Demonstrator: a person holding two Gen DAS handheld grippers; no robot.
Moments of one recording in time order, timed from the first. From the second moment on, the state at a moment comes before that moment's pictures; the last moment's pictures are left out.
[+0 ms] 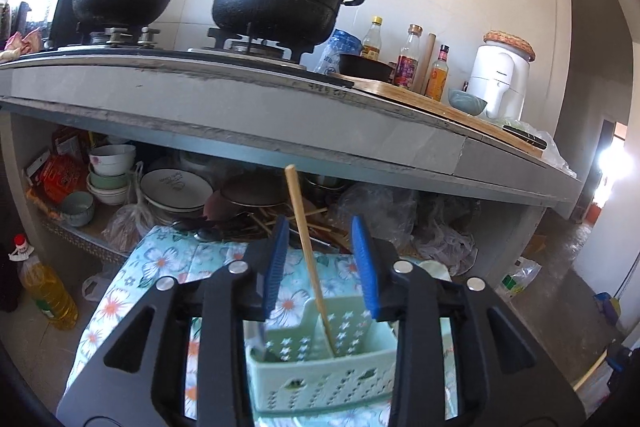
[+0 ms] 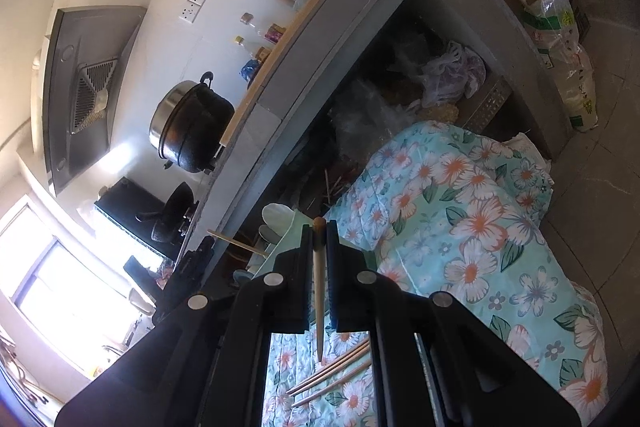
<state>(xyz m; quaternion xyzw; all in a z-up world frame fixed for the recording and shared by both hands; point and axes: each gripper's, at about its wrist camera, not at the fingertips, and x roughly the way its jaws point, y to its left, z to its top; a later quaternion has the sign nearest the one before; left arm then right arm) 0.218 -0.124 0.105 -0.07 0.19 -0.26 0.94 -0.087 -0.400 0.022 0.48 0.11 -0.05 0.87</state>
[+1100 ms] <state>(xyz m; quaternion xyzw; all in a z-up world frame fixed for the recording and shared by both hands) 0.076 -0.045 0.028 0.01 0.25 -0.32 0.91 0.104 -0.289 0.170 0.11 0.14 -0.04 0.98</state>
